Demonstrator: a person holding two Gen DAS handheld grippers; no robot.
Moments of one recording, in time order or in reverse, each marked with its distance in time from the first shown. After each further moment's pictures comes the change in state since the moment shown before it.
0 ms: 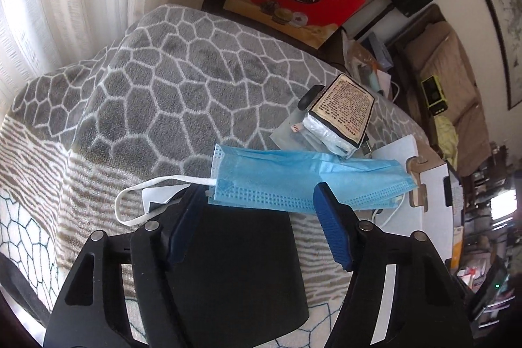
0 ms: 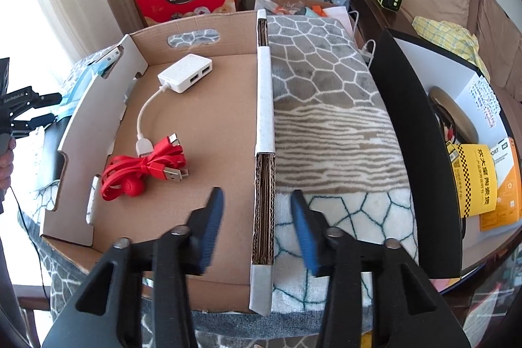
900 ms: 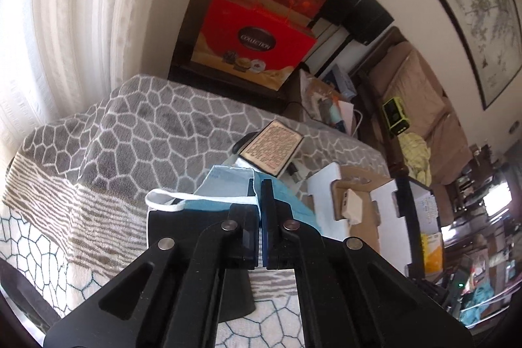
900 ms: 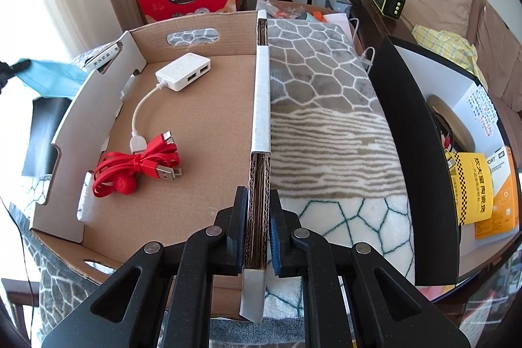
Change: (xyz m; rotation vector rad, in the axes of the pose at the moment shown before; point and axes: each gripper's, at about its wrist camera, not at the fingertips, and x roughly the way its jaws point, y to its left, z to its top) left arm -0.088 -0.053 -0.003 0.093 -0.200 -0.103; right arm 0.002 0.001 -0.004 -0.037 -0.026 -0.026
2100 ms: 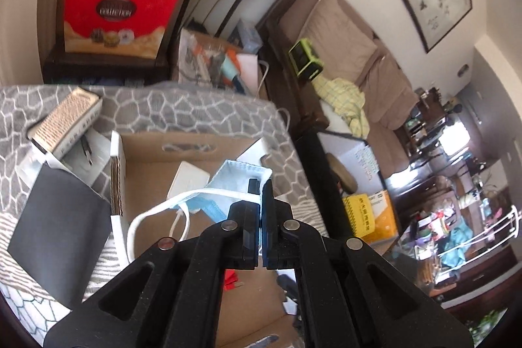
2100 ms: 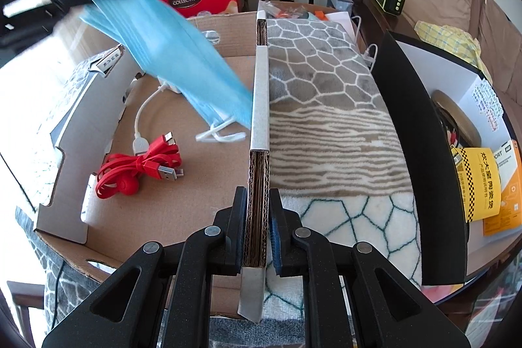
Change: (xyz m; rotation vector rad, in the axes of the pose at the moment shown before) left arm 0.091 -0.185 -0.034 0.171 0.185 -0.232; right arm -0.001 -0.002 -0.002 0.024 -0.009 0.034
